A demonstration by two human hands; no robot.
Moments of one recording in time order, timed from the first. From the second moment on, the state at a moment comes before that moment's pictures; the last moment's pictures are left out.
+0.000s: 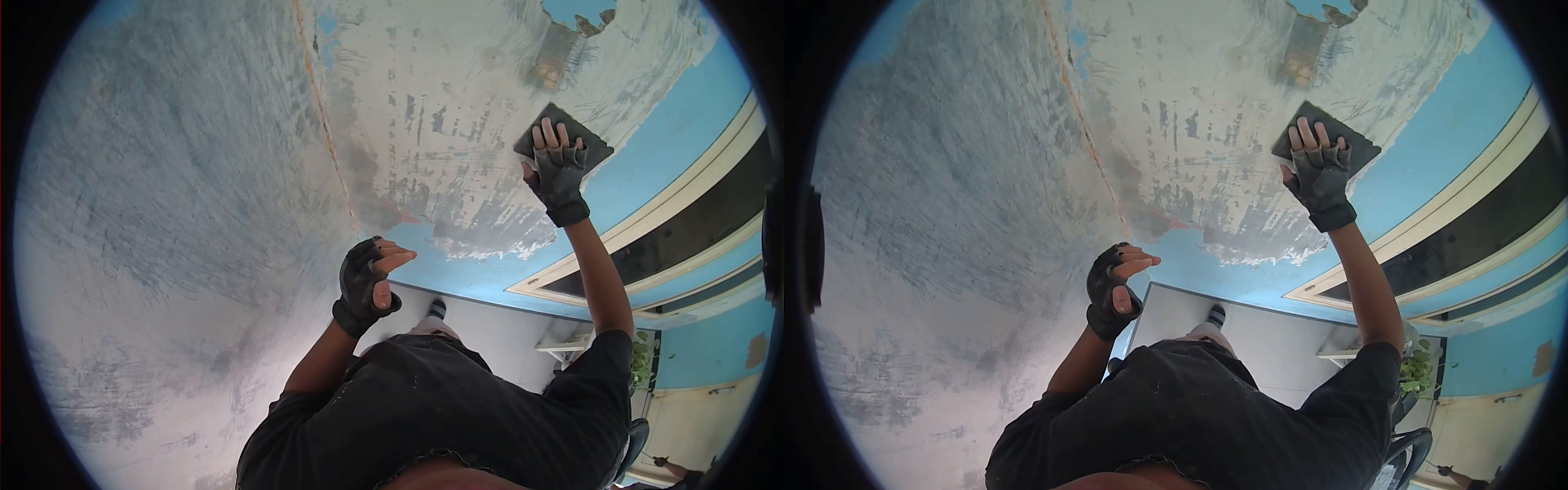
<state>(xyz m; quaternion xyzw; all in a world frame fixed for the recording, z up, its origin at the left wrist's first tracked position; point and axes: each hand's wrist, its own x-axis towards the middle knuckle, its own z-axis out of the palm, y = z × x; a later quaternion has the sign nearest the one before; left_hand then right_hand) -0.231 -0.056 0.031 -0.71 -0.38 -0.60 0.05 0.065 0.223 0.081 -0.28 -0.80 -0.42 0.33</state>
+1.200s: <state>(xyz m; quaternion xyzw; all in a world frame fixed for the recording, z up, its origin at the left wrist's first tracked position) -0.252 -0.059 0.021 -0.68 -0.40 -0.61 0.06 0.010 0.227 0.022 -0.32 -0.78 -0.36 0.40</state>
